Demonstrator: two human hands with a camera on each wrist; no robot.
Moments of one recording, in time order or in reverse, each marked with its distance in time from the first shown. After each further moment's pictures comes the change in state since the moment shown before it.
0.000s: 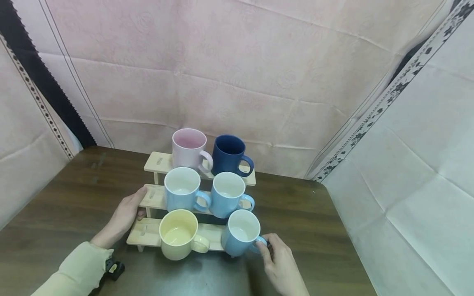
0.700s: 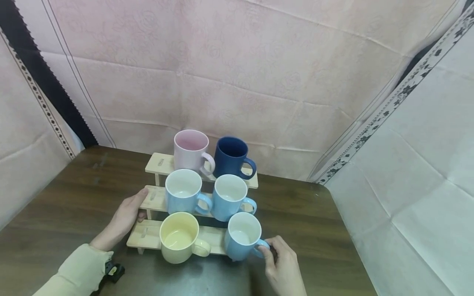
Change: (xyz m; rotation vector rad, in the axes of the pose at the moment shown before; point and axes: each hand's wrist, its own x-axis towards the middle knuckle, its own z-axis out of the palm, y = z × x) left_hand 0.000 -0.002 0.000 -0.019 -0.007 0.002; right_hand 0.002 0.000 0.005 -0.018 0.152 -0.118
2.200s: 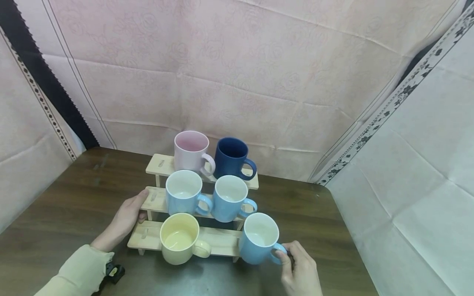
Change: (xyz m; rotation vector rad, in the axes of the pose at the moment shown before) left_hand 0.001 -0.001 0.000 -0.001 -0.011 -0.020; right_hand -0.013 0.004 -0.027 -0.136 0.198 -0.182
